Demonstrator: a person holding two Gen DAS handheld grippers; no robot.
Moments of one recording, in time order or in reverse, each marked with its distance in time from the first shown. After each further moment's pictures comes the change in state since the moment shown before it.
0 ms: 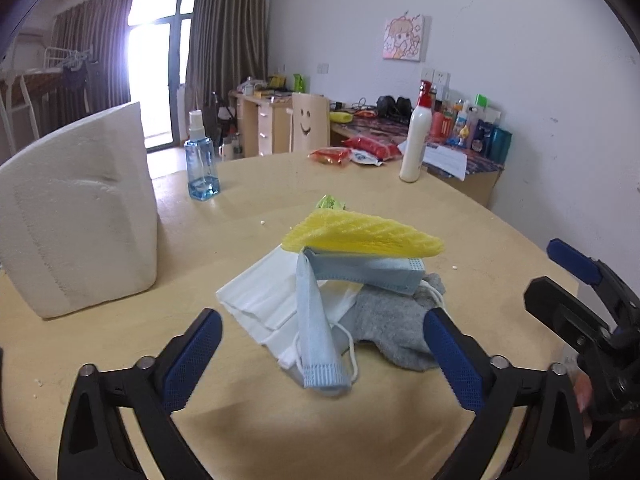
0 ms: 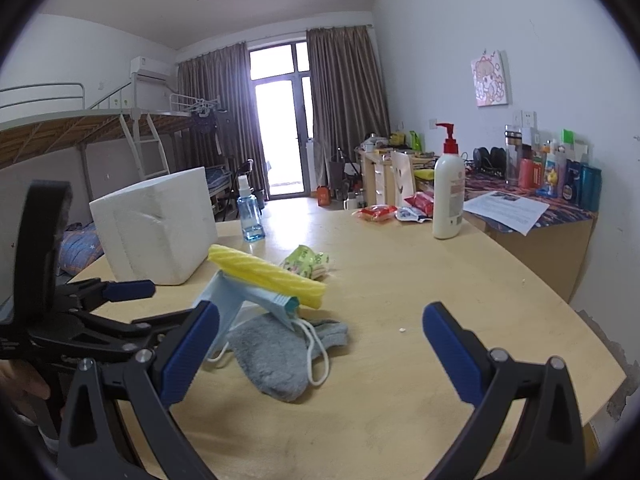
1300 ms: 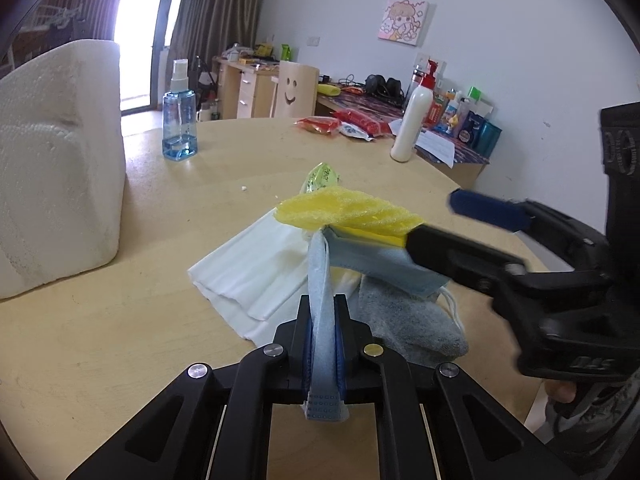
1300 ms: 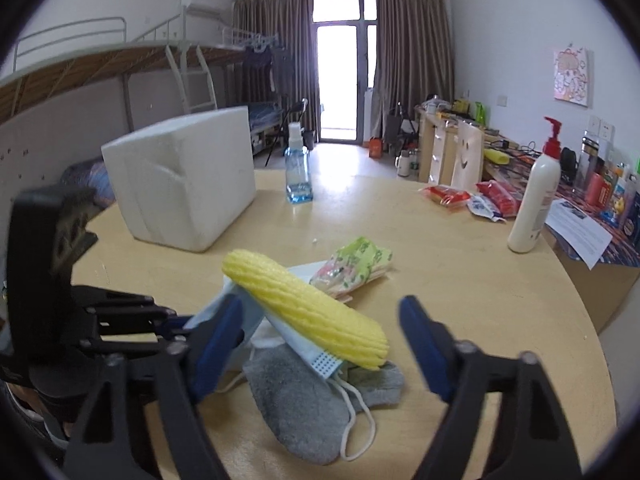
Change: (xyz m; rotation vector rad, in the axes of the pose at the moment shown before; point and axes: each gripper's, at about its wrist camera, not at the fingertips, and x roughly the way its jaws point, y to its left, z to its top) left arm 0.031 0.019 0.003 -0.079 0.103 -0.132; right arm 0.078 0.034 0.029 -0.185 0.230 0.163
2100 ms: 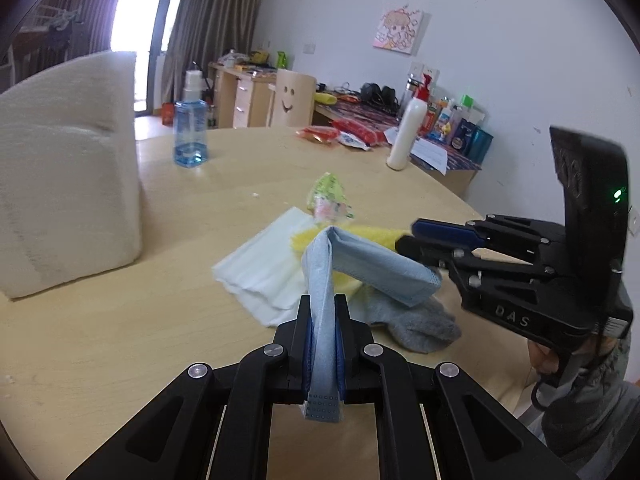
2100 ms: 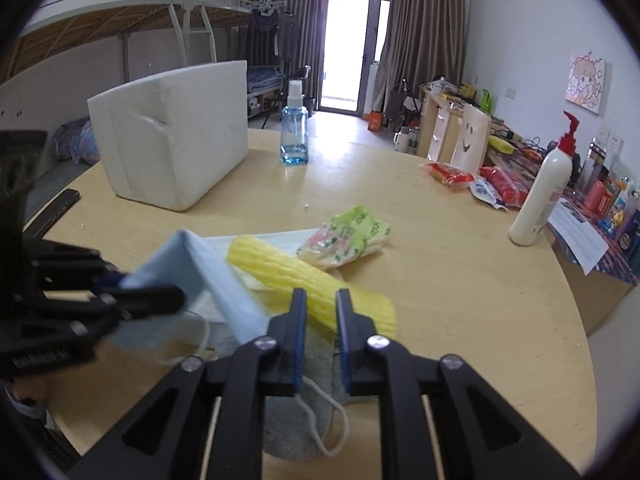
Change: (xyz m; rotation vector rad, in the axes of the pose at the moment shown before) left arm -0.024 0.014 -0.005 0.006 -0.025 -0.025; right arm 0.021 0.000 0.000 -0.084 0.123 -0.043
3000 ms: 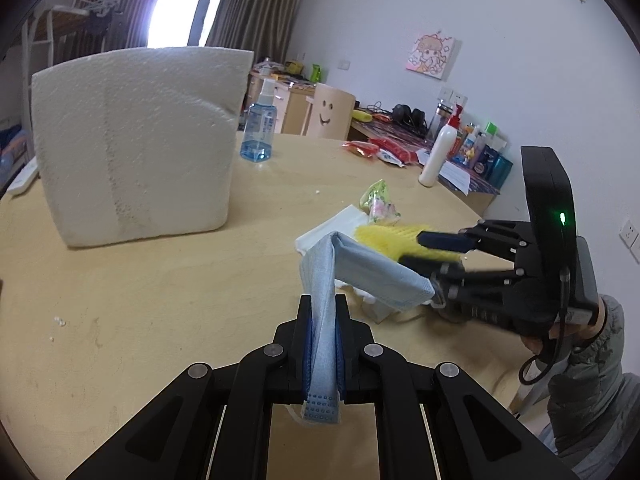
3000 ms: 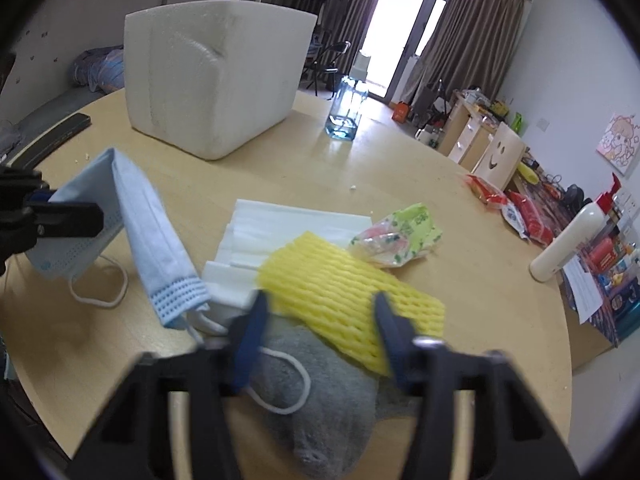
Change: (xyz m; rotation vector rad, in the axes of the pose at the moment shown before) left arm -0.052 0.040 -0.028 -0.098 -0.059 0.061; right arm 0.026 0.046 0.005 -0.206 0.108 -0.023
